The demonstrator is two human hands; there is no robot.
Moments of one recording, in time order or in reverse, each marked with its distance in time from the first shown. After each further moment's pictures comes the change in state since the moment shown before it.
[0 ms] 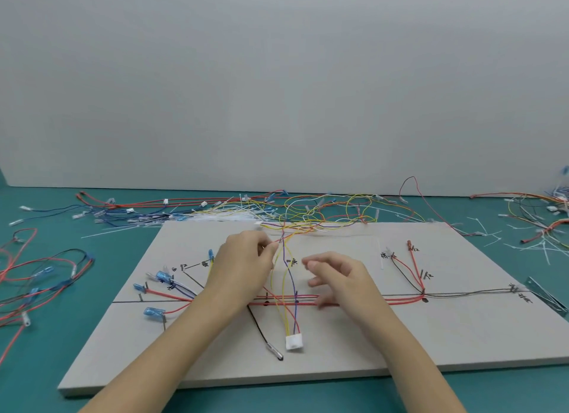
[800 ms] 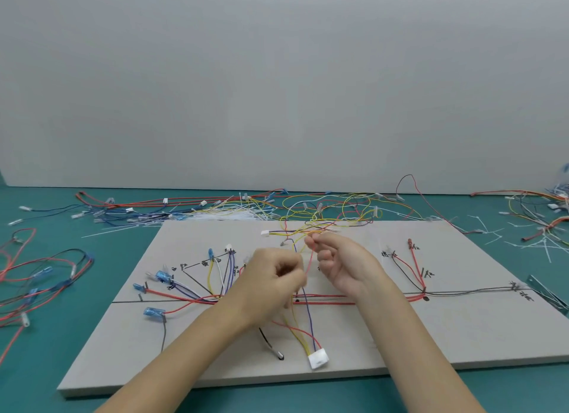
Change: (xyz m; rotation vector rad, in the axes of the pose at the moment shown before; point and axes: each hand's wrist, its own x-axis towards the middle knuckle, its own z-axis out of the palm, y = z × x) left_hand -0.025 0.018 0.009 -0.509 -0.279 0.200; right_hand 0.048 -0.012 0.000 0.499 0.016 0.308
